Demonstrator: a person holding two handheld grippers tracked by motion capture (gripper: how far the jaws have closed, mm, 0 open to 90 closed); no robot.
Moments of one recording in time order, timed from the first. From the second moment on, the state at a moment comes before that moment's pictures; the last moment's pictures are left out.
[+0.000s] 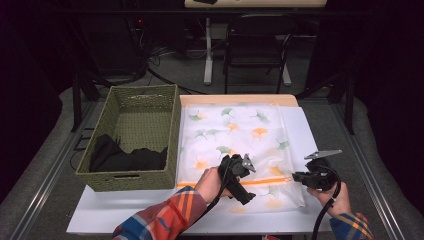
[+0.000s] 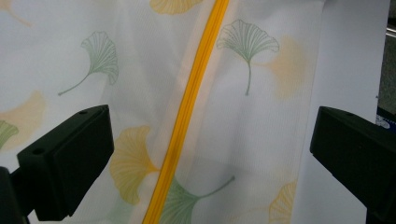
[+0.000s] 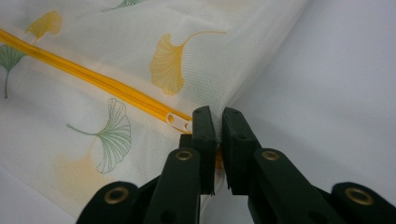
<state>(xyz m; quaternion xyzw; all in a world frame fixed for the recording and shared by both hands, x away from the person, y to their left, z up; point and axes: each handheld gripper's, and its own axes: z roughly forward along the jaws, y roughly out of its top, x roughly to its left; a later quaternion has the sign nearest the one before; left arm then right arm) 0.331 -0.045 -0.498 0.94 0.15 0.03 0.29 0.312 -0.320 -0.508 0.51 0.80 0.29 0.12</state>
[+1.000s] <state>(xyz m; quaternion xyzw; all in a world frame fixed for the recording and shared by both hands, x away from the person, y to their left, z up) 0.349 -0.111 -0.520 0.94 0.12 0.01 0.32 0.310 -0.318 -0.505 0.51 0.80 0.30 0.12</state>
